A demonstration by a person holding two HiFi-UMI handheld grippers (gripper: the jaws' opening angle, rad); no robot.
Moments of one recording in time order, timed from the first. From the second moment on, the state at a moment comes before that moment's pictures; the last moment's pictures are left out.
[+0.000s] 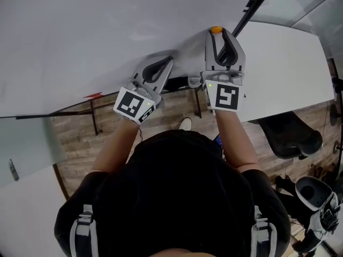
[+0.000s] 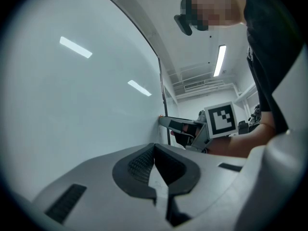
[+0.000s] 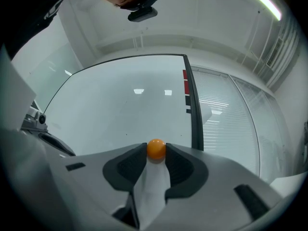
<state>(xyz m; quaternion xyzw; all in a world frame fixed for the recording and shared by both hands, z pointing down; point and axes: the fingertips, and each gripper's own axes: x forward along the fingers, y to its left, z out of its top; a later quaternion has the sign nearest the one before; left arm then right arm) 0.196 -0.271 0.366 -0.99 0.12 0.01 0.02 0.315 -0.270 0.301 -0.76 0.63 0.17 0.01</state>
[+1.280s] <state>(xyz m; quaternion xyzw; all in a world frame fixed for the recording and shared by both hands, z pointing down) 0.096 -0.232 0.339 -0.99 0.15 0.03 0.05 0.211 -0.198 0.315 -0.67 0.74 0.10 0.01</state>
